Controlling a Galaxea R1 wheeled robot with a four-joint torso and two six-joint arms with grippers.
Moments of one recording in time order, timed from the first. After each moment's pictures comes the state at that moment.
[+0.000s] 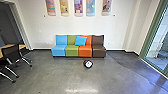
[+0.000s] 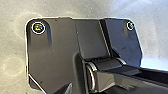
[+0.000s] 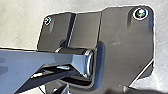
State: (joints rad) left arm 1.45 2.95 -2.56 0.43 0.00 -0.40; right arm -1.56 2.86 -2.41 0.41 0.10 -0.57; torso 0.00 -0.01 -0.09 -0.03
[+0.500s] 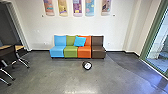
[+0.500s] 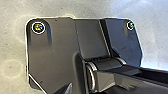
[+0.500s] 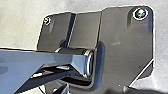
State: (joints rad) left arm 1.45 2.95 -2.56 0.43 0.00 -0.40; right arm -1.56 2.86 -2.42 0.41 0.10 -0.58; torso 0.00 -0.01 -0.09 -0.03
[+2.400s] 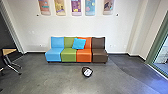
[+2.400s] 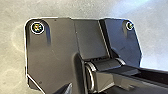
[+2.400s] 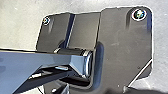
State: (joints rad) left arm 1.45 2.95 -2.56 0.43 0.00 -0.40; right arm -1.56 2.86 -2.42 0.41 0.10 -0.58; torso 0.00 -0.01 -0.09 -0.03
